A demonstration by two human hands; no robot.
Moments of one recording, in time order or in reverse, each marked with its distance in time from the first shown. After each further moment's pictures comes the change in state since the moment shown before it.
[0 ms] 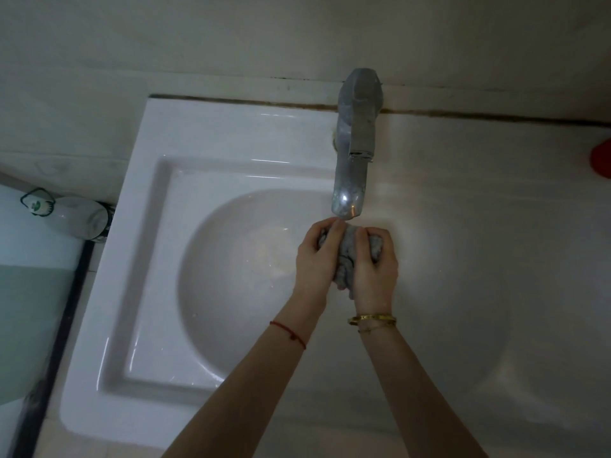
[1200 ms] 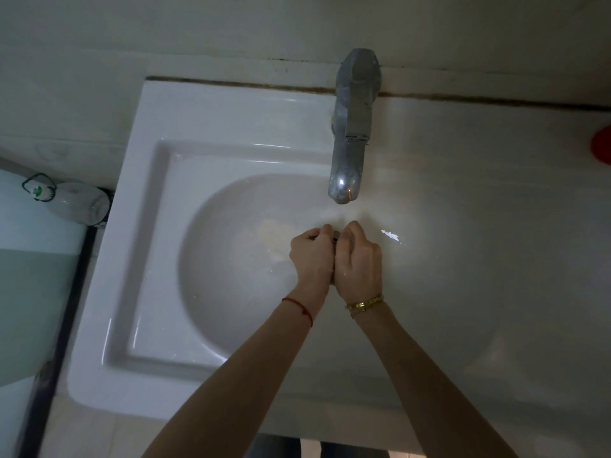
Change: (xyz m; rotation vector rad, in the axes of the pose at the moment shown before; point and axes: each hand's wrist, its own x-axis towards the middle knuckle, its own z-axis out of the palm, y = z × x) left_hand 0.008 -0.022 0.007 0.066 0.249 -0.169; right_hand -0.002 0.025 -0.004 -0.399 -0.242 -0.396
